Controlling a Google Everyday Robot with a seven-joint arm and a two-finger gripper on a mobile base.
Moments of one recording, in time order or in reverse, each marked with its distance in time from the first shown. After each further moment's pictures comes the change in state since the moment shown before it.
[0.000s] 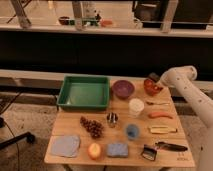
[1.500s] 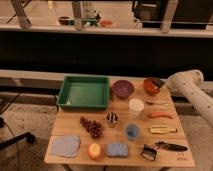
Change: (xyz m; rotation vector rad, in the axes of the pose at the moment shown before) arm 0.026 0.008 -0.015 -0.001 0.029 0.022
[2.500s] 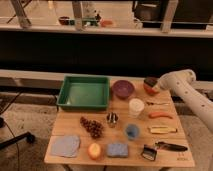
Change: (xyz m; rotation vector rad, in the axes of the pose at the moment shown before) arm -0.030 0.029 -0.005 -0.038 -0.061 -0.051
